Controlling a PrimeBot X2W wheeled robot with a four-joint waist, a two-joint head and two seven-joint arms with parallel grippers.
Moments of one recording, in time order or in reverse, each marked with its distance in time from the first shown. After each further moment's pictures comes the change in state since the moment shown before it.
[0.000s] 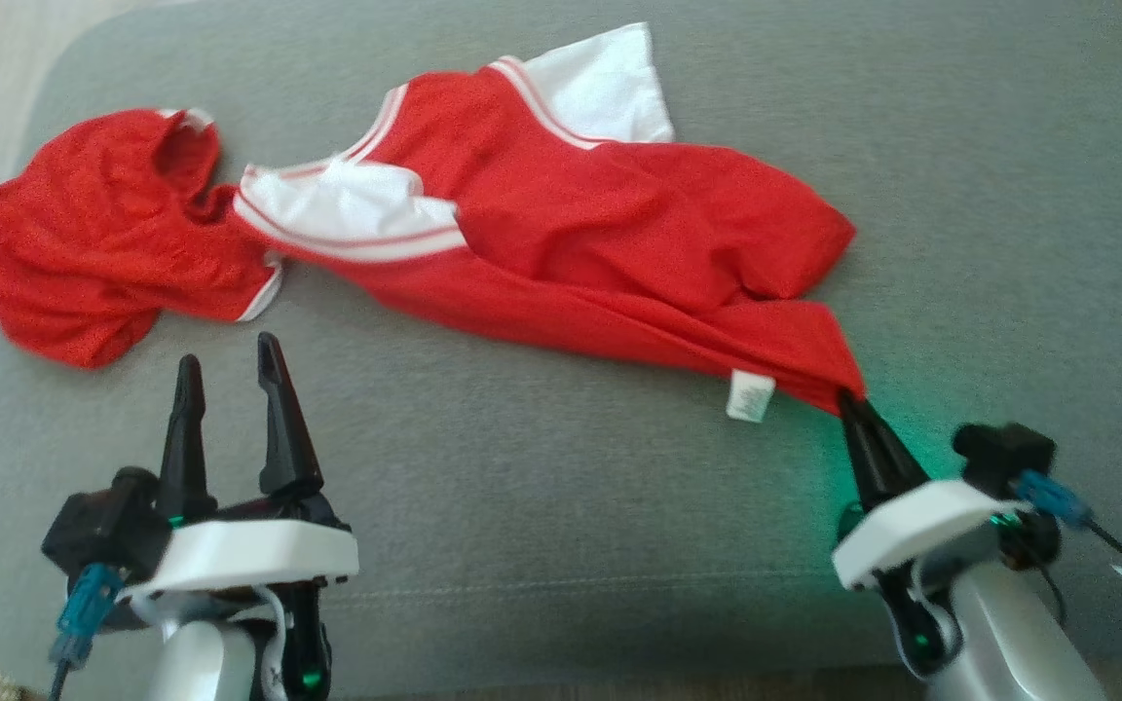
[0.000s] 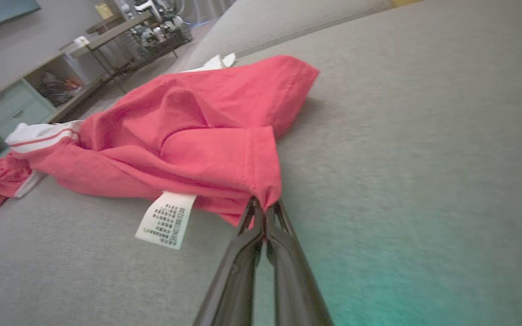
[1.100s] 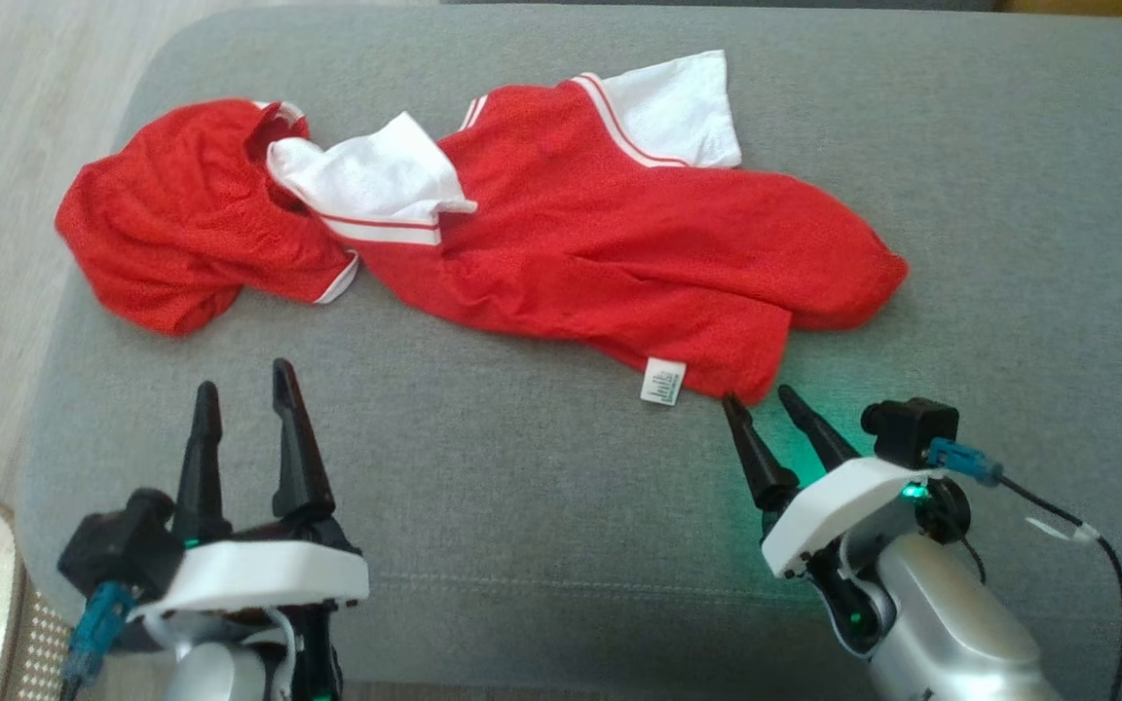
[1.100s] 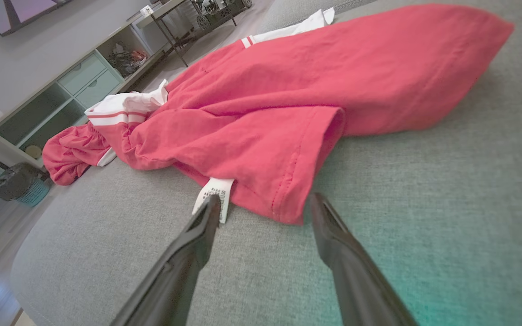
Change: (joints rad) left arm 0.029 -0.003 -0.008 0.011 -0.025 -0.007 0.000; right arm -0.127 0.000 0.252 0.166 0.188 0.000 0.000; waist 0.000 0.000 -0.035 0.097
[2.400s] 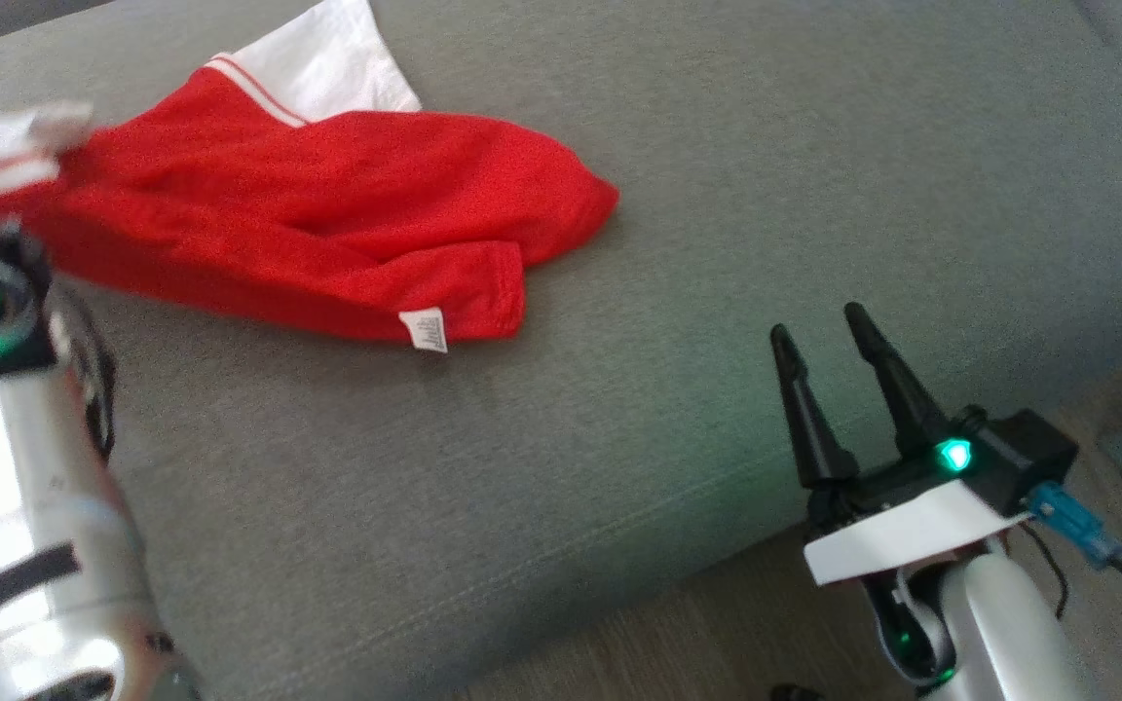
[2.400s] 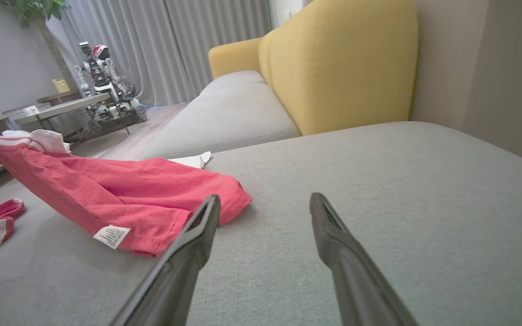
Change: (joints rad) left arm -0.773 -0.015 0.592 0.571 -0.544 0.079 0.000; right arm 0.251 0.009 -0.174 -0.655 -0.288 0.000 0.000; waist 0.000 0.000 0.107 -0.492
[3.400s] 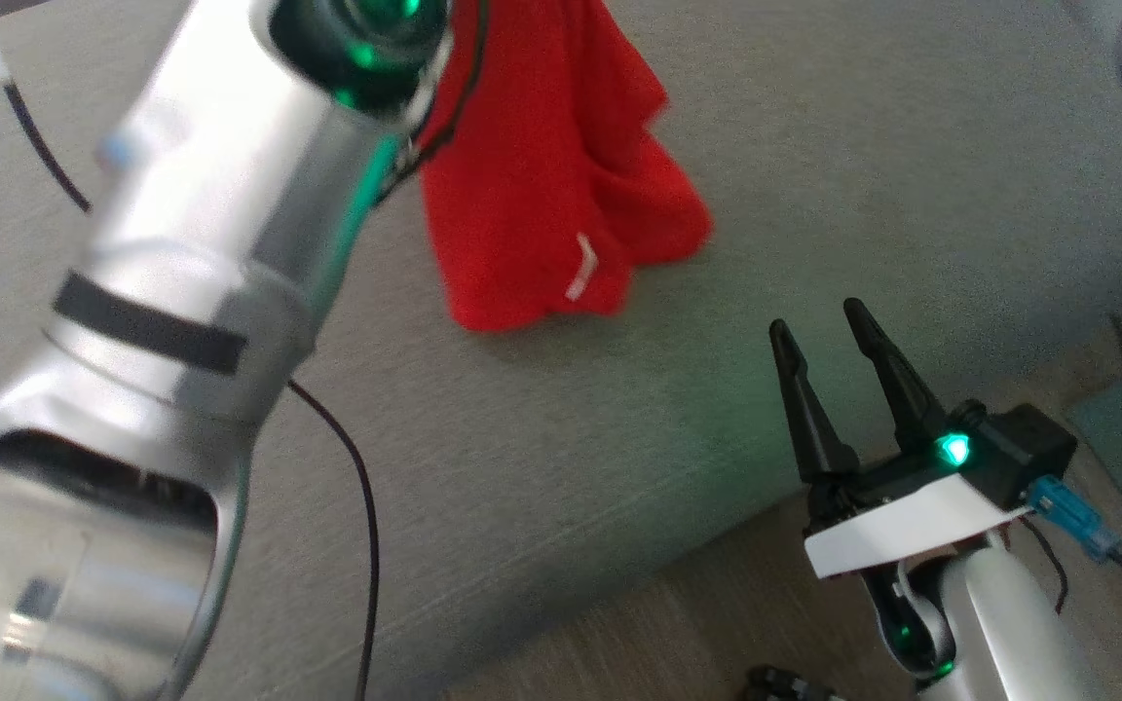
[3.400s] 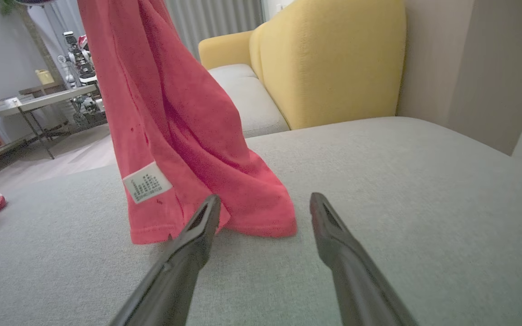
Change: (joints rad) left arm -0.490 0.008 -1.023 0.012 -0.474 -0.083 0.016; right arm -0.012 0.001 -0.007 0.012 -0.018 0.000 0.000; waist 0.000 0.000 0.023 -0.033
